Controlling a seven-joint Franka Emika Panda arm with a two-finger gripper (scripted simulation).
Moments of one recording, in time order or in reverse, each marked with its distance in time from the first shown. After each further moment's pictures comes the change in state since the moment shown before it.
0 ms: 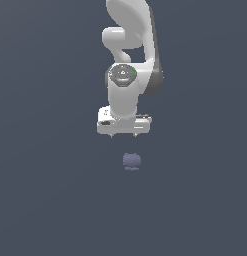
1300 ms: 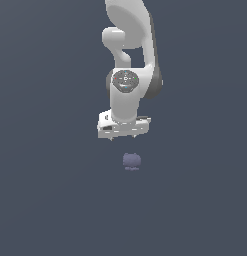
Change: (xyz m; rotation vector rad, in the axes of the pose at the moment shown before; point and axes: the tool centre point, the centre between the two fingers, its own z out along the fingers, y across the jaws) arm 0.003 0.003 0.013 -0.032 -0.006 -0.141
